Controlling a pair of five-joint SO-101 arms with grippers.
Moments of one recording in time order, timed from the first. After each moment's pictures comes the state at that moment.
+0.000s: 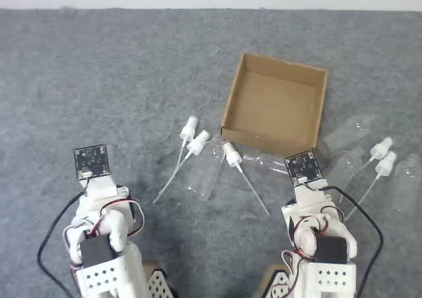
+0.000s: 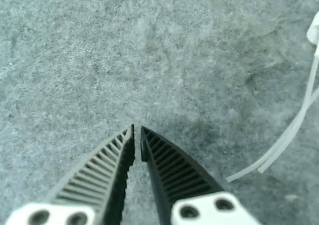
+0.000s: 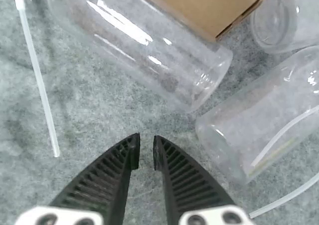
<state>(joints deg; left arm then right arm) -22.8 -103.5 96.9 72.0 0.7 -0.4 -102.8 95.1 74.3 19.6</state>
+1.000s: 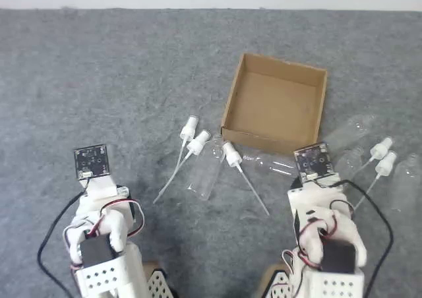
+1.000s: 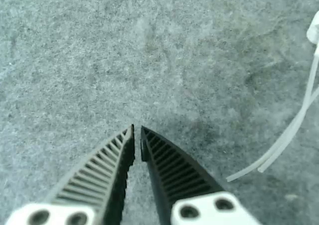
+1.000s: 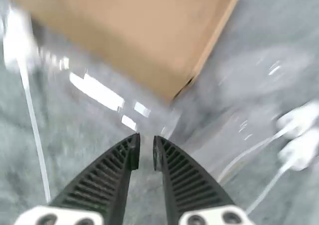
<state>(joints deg) -22.8 -103.5 96.9 72.0 0.7 0.5 -102.9 82.7 70.4 19.6</state>
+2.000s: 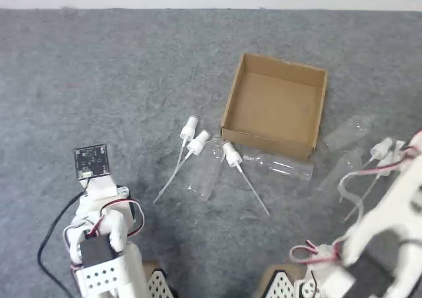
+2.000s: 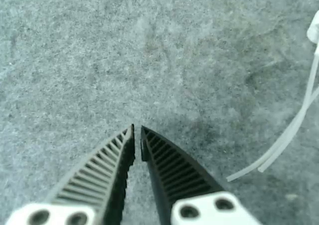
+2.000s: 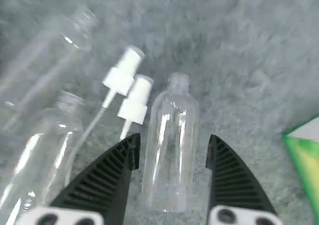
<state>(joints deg) -22.8 -103.5 96.9 72.0 0.7 39.4 -16.1 26.6 59.3 23.6</state>
